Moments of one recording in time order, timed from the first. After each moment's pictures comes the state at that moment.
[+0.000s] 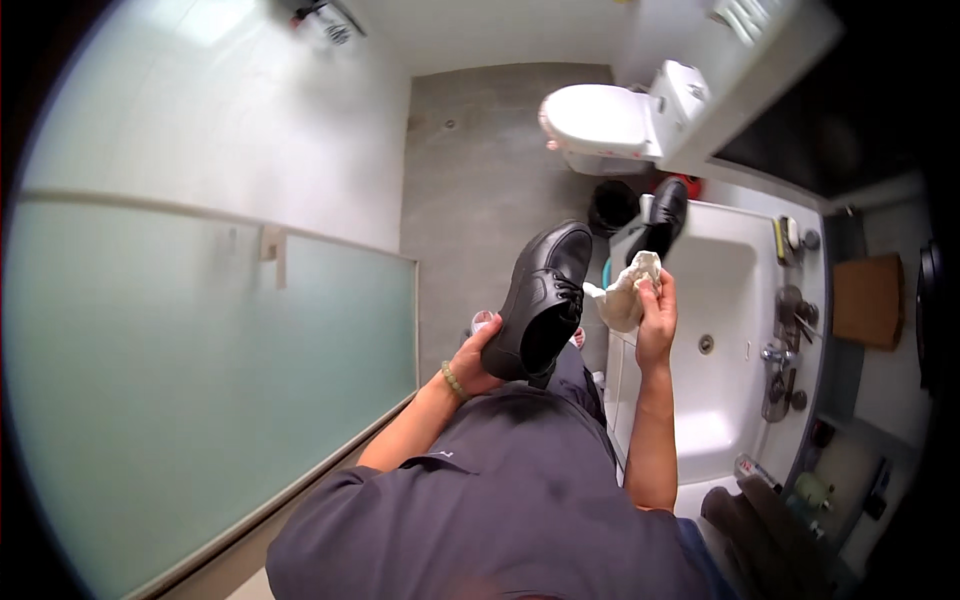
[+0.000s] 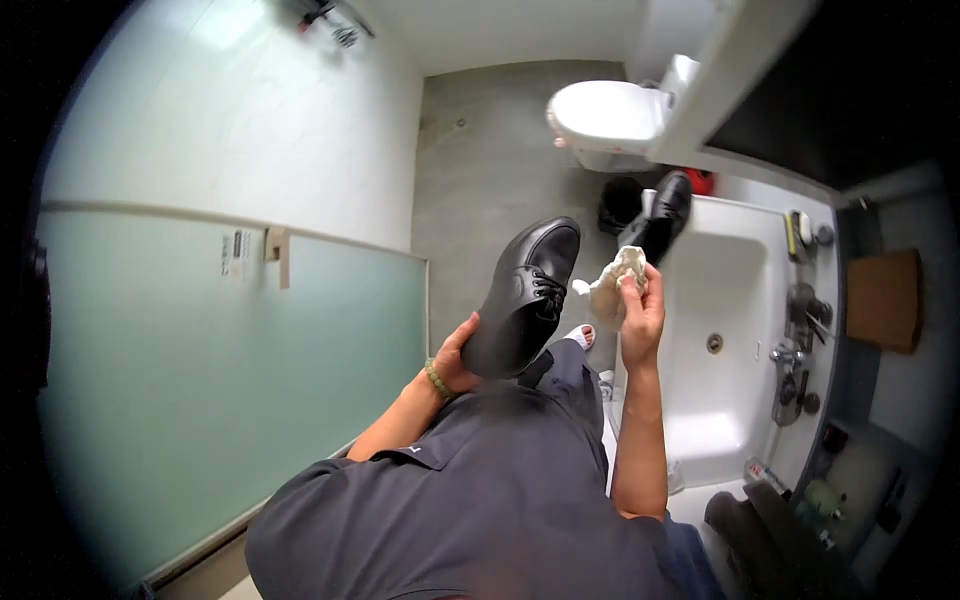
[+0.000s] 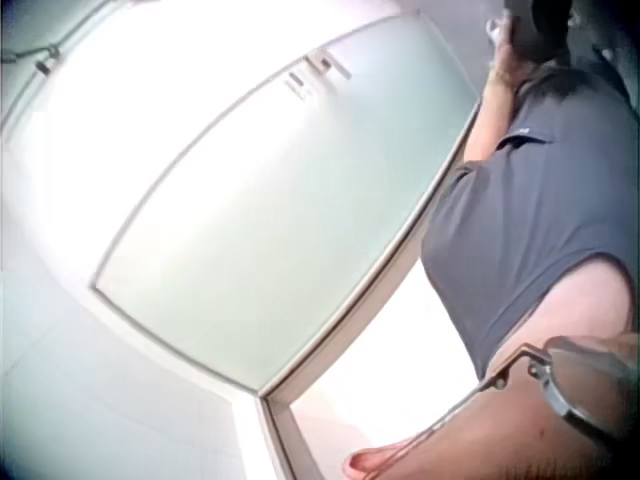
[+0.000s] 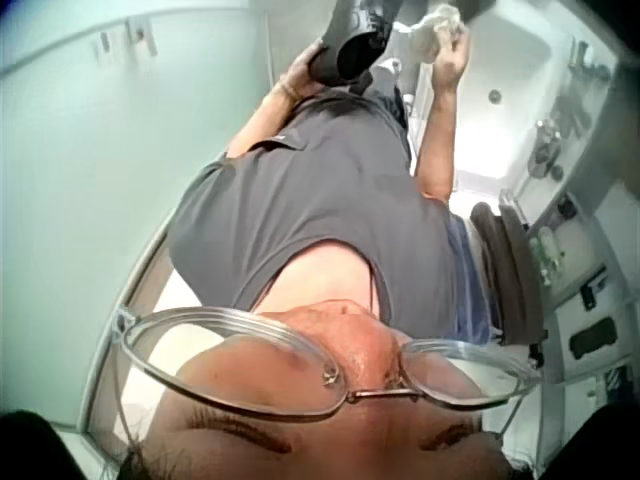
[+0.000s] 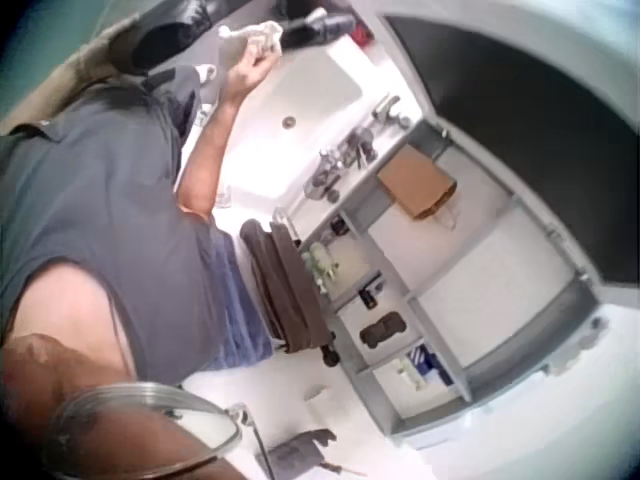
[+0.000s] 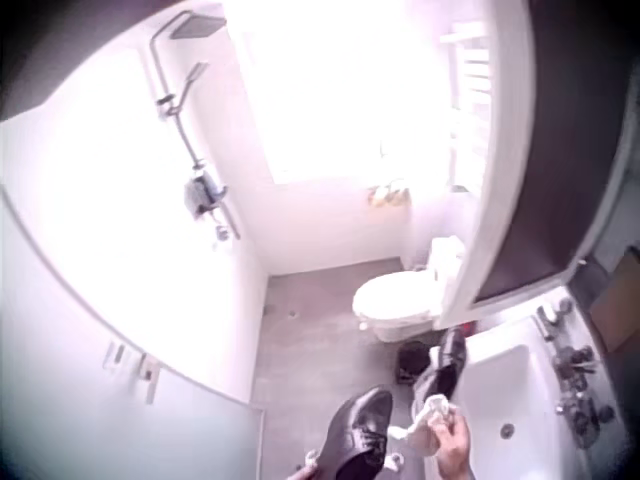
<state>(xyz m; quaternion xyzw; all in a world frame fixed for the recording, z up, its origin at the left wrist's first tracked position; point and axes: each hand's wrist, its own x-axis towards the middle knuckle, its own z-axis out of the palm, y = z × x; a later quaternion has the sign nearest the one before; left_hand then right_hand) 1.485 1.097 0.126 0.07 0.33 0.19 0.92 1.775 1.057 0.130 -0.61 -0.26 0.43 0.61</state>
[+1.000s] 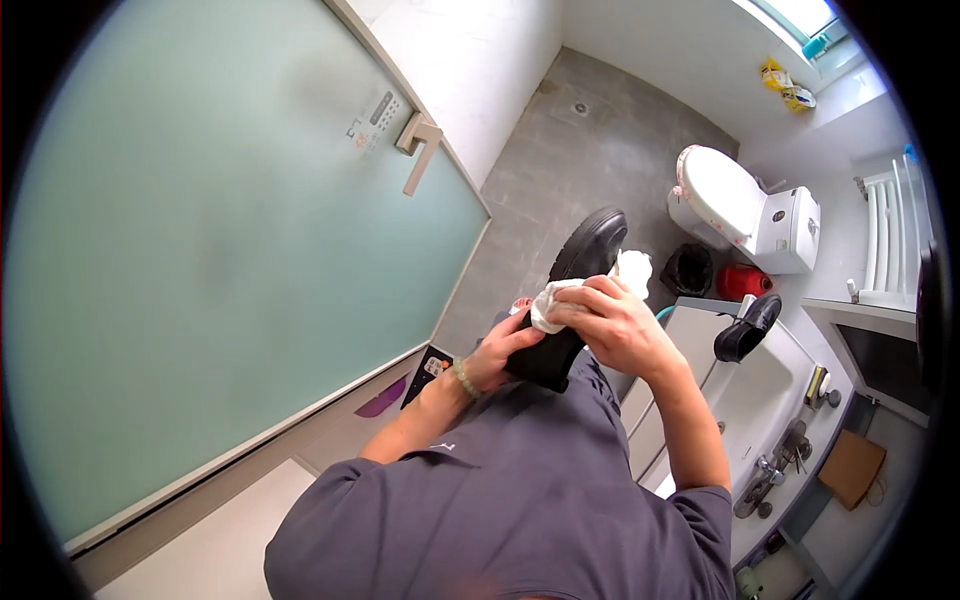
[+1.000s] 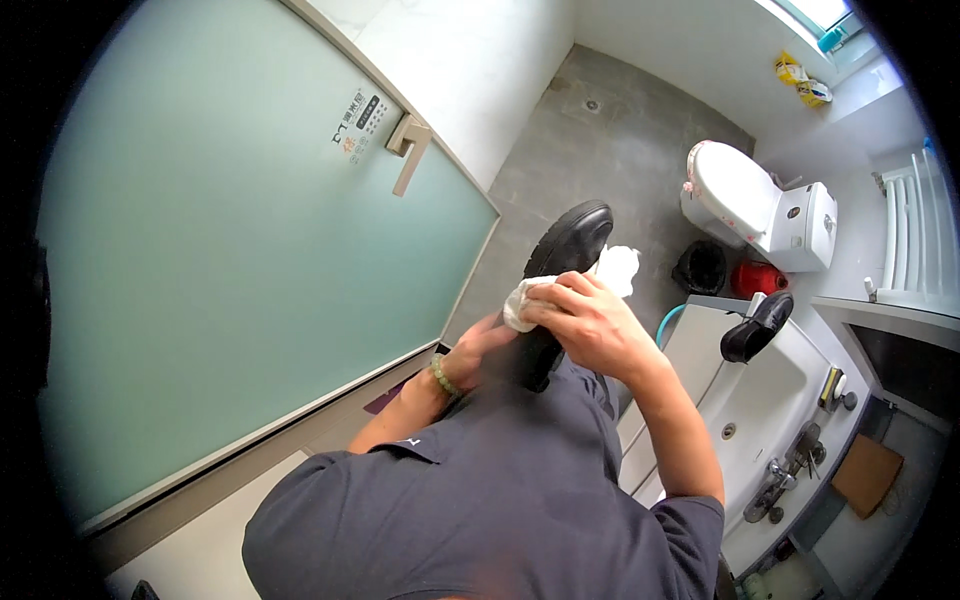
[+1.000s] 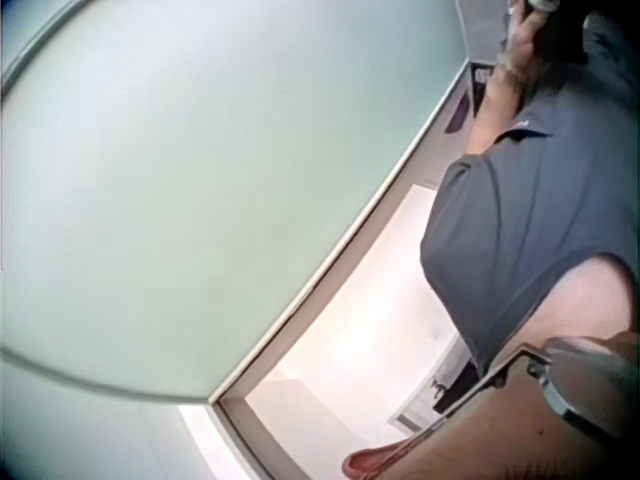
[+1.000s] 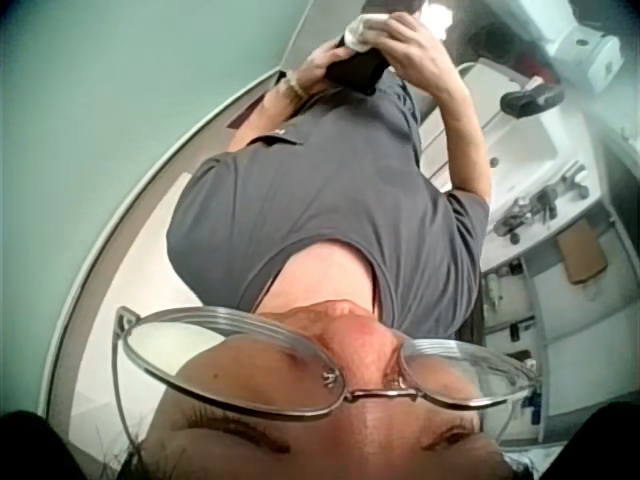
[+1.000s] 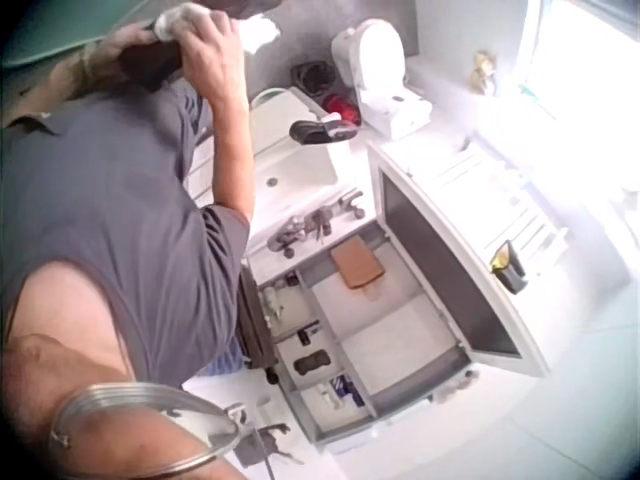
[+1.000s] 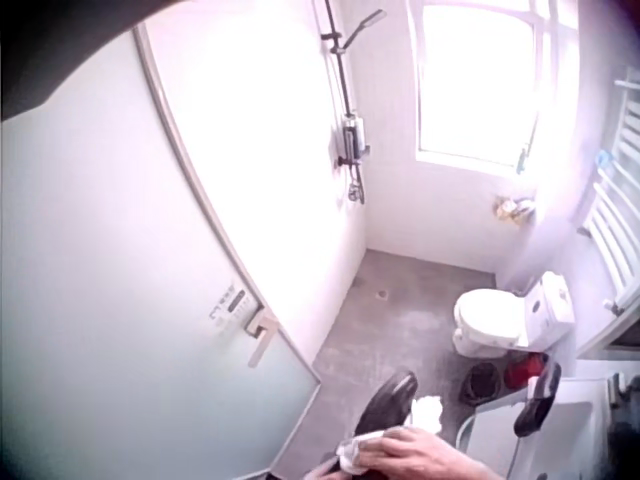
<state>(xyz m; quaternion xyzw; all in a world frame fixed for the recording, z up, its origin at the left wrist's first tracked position) 1.287 1.108 0.163 0.11 0.31 0.39 0.86 1.498 1.201 0.227 -0.22 -0.90 0.27 0.25</state>
